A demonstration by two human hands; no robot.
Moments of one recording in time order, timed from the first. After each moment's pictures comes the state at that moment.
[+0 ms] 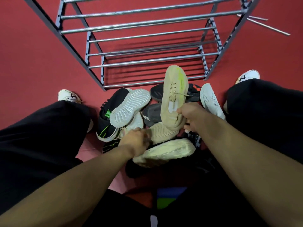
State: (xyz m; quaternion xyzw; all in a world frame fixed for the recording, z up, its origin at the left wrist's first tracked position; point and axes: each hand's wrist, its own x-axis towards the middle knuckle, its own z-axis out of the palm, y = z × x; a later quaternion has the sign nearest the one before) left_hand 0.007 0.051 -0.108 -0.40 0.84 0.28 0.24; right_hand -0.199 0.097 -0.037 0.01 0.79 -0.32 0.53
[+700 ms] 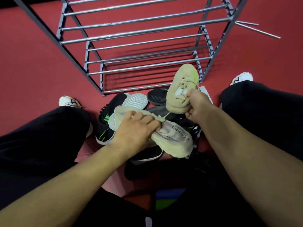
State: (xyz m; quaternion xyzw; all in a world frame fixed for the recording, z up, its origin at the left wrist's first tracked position) left_hand -0.014 0.056 -0.018 -0.18 0.98 -0.02 0.01; right_hand -0.231 0.095 -0.013 0.09 0.75 -0.44 0.48
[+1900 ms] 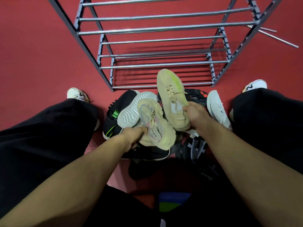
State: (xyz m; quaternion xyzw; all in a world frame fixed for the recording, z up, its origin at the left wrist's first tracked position) left_hand 0.013 0.024 -0.090 -0.68 0.40 0.61 0.04; right_hand -0.199 0.090 -0.044 -0.13 0.80 -0.35 0.47
